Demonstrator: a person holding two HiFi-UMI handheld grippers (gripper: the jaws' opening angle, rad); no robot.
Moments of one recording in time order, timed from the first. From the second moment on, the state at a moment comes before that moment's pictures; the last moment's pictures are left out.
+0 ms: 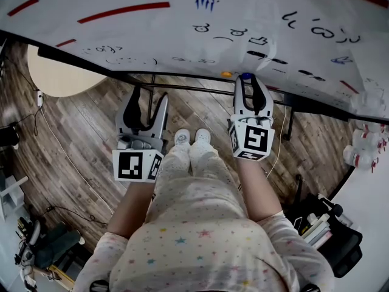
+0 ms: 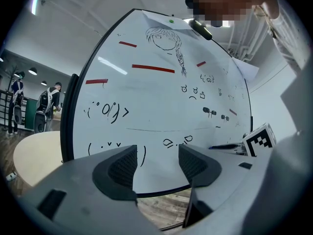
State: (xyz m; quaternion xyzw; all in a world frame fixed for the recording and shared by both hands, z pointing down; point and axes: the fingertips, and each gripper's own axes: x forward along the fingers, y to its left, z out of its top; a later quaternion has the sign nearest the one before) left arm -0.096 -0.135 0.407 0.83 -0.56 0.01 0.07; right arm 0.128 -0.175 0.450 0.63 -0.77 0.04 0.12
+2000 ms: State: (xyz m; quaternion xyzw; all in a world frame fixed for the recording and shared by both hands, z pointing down) left arm -0.102 -0.134 0.404 0.82 -0.56 0.01 0.07; right arm 0.128 -0.175 0.450 0.67 -0.73 -0.01 0.12
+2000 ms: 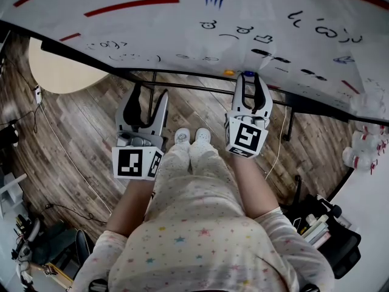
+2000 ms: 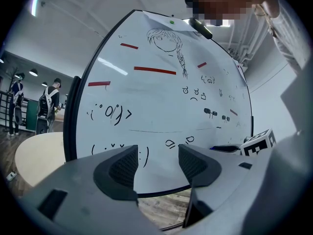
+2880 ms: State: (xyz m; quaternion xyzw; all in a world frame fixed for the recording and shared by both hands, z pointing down) left arm -0.093 -0.124 0.374 0.83 -0.56 -0.03 0.05; right arm 0.132 -0.152 0.413 0.65 -0.76 -0.01 0.09
